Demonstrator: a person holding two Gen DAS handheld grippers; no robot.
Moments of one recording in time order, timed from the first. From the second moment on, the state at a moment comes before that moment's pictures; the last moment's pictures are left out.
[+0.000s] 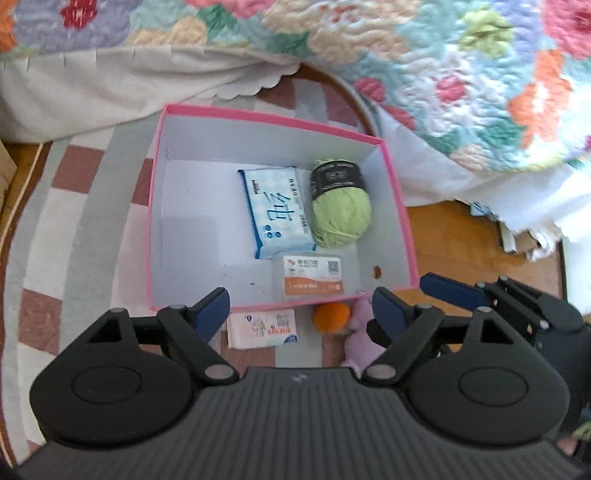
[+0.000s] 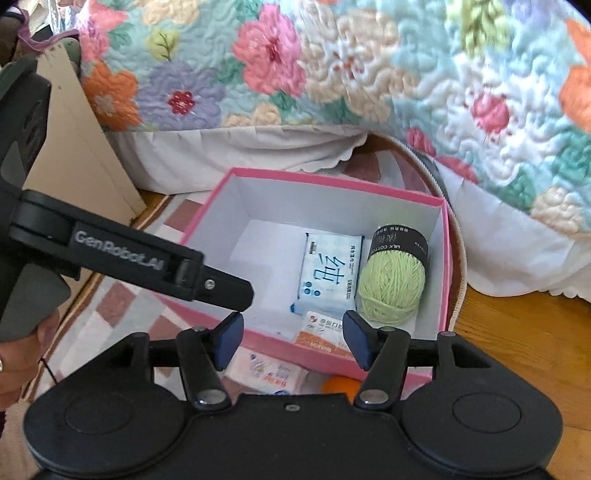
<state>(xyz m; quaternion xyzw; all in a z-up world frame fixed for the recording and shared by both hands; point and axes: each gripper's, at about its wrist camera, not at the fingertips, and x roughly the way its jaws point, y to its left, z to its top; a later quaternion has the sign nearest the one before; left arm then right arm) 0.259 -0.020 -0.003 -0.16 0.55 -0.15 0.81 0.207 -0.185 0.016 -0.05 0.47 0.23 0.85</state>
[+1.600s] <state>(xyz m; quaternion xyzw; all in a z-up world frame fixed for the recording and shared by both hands) 0.084 -0.042 -0.043 -0.03 0.50 -0.20 0.84 -0.001 -0.221 -0.049 -0.12 0.39 0.17 0.90</state>
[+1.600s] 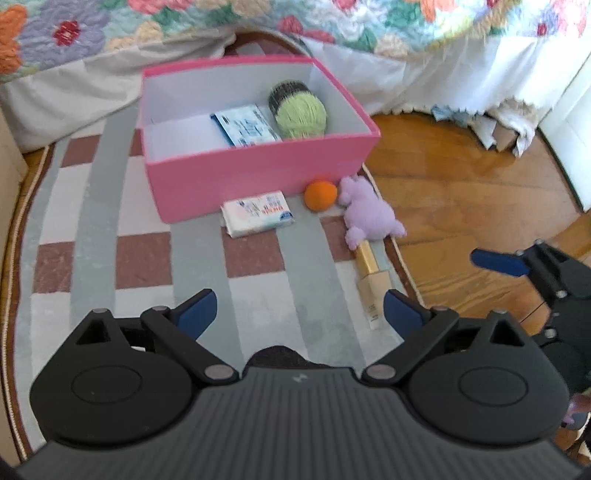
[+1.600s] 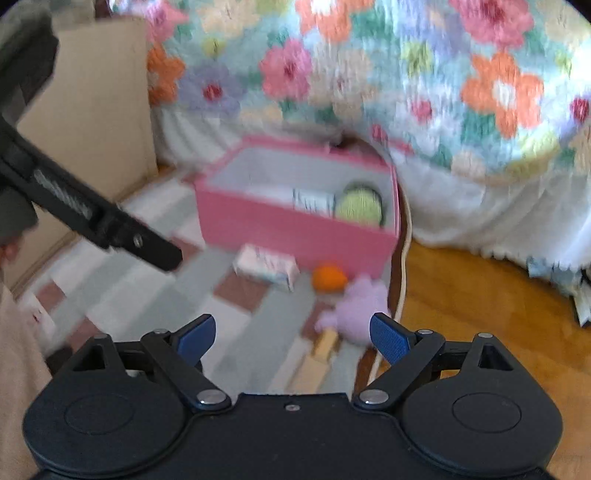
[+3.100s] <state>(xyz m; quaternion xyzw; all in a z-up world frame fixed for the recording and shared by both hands) 0.107 -0.116 -0.197 -0.24 0.56 -0.27 0.74 0.029 -0.234 -0.165 -0.05 0.47 0.14 0.87</state>
